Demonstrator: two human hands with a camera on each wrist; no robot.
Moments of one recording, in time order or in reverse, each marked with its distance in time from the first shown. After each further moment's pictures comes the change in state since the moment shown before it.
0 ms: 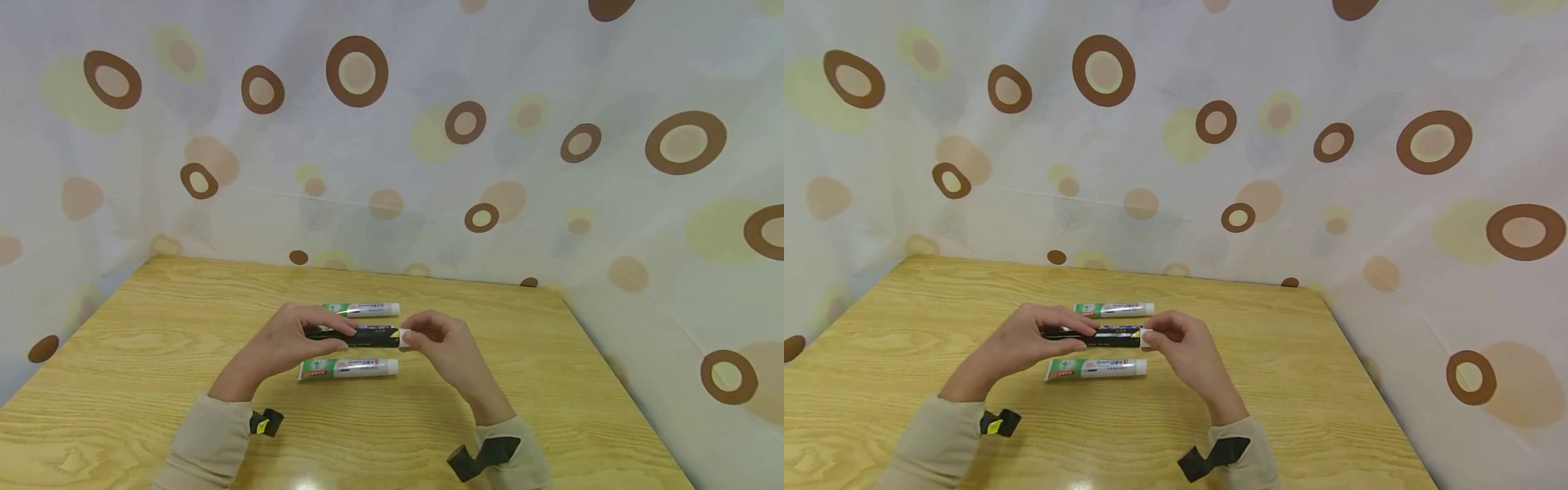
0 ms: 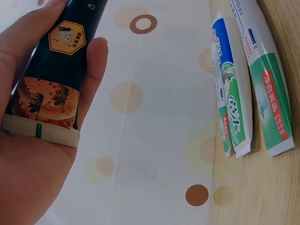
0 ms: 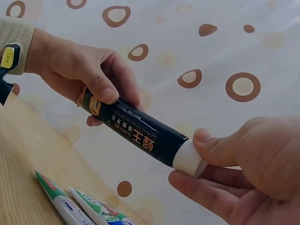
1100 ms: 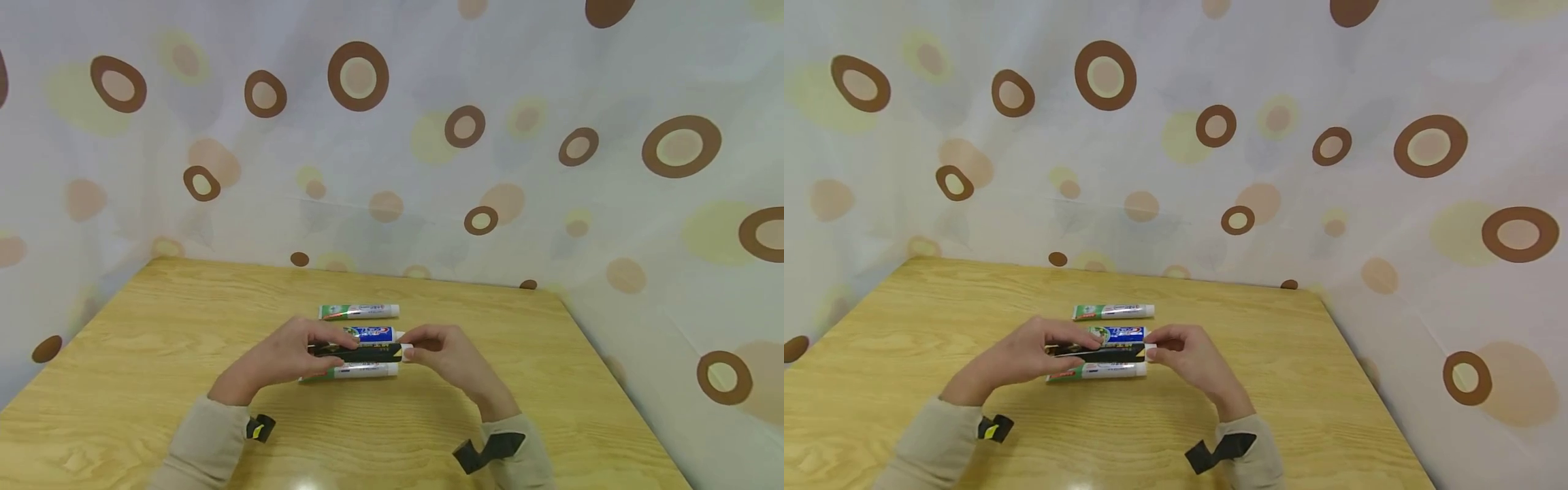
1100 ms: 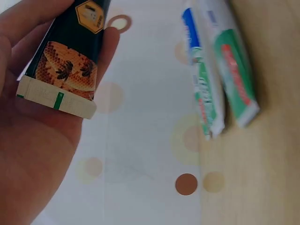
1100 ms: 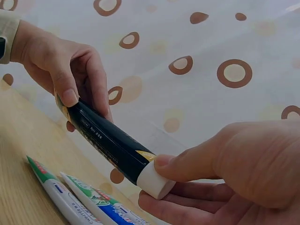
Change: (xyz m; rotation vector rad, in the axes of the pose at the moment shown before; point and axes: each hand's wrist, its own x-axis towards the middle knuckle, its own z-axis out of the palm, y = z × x) left_hand -0.006 -0.009 0.001 0.093 -0.188 -0.022; right_hand 0.002 0.010 -0.010 -0.090 -0.172 0.056
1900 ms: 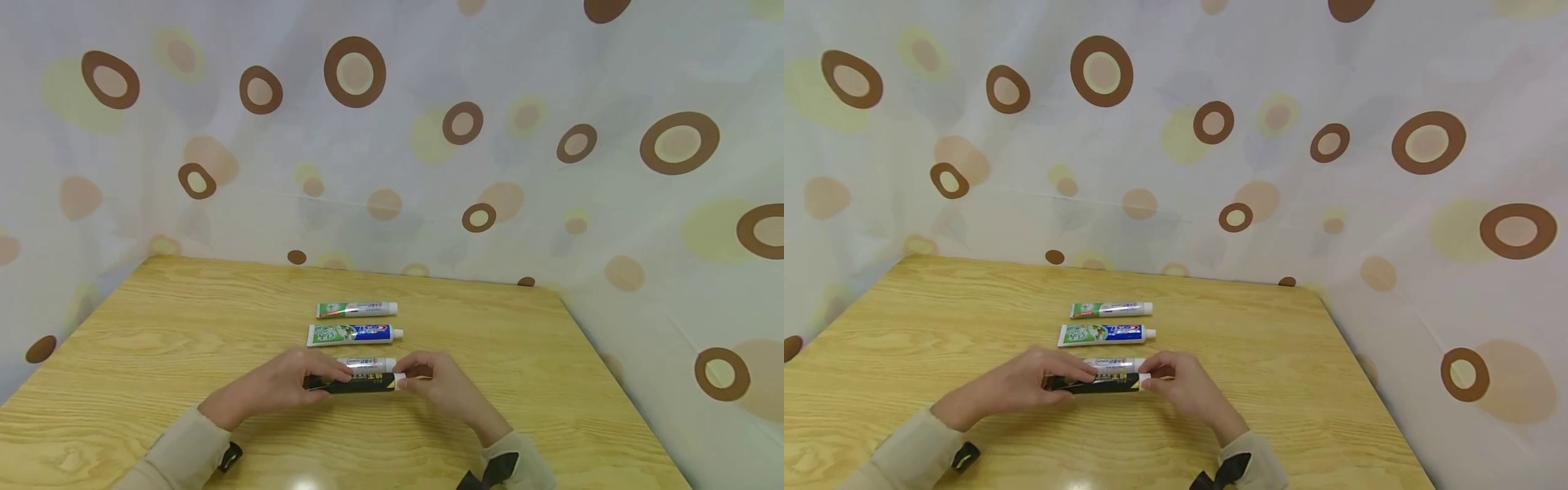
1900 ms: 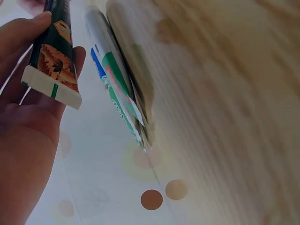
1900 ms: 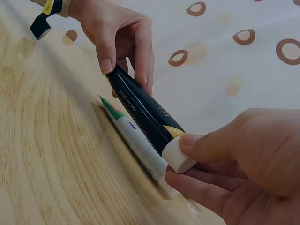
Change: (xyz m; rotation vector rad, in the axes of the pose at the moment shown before) left_hand -0.018 -0.023 0.024 0.227 -0.136 0.085; right_hand -0.013 0.037 0.023 -0.084 -0.059 0.013
